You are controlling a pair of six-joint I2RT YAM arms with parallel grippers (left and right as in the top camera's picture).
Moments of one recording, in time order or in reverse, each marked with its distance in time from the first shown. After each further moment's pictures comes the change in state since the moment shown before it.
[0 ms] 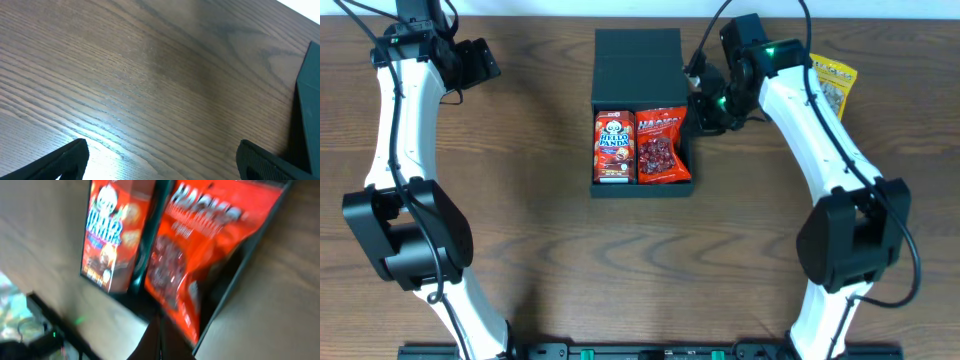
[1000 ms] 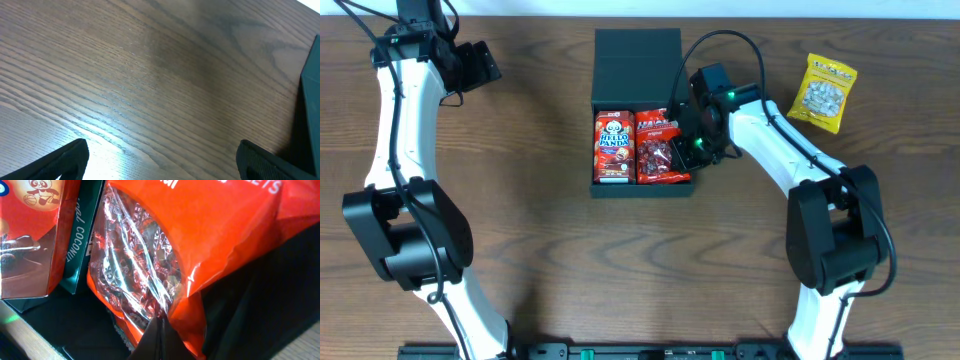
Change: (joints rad) left arm 0.000 0.000 0.000 -0.026 0.000 0.000; right arm 0.076 0.013 -0.314 0.289 0.125 -0.060
